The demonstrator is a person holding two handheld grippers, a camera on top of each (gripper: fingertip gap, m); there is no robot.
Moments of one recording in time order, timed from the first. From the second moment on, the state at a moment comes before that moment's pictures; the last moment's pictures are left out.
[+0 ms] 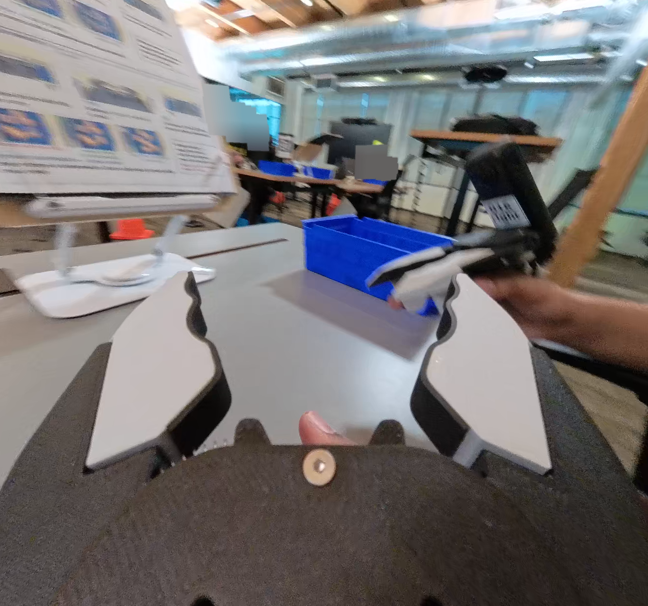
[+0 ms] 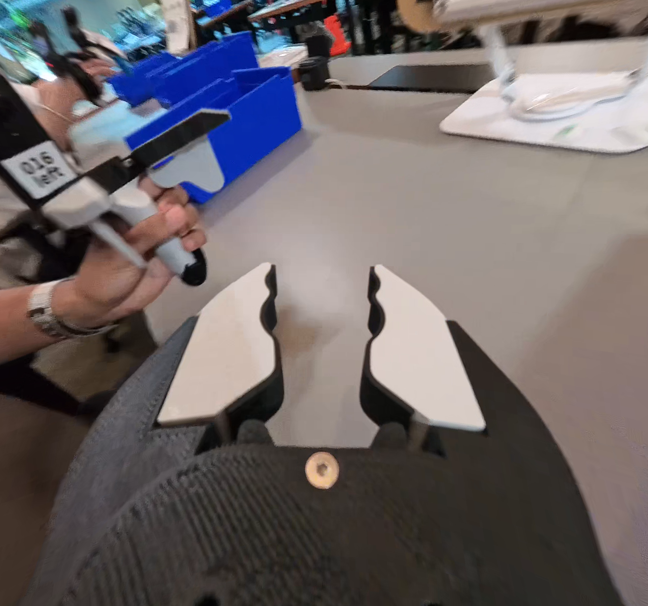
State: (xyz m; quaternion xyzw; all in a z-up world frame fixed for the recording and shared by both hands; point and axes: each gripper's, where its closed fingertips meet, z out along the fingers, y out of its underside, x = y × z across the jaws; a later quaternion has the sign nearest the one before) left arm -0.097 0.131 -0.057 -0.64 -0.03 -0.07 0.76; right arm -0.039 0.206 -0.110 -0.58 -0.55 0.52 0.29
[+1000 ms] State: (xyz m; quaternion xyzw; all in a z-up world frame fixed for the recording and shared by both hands) left arm -0.204 0.095 -0.054 -0.64 -0.23 0.23 0.70; right arm -0.043 0.171 -0.130 -0.59 -0.53 0.59 0.17
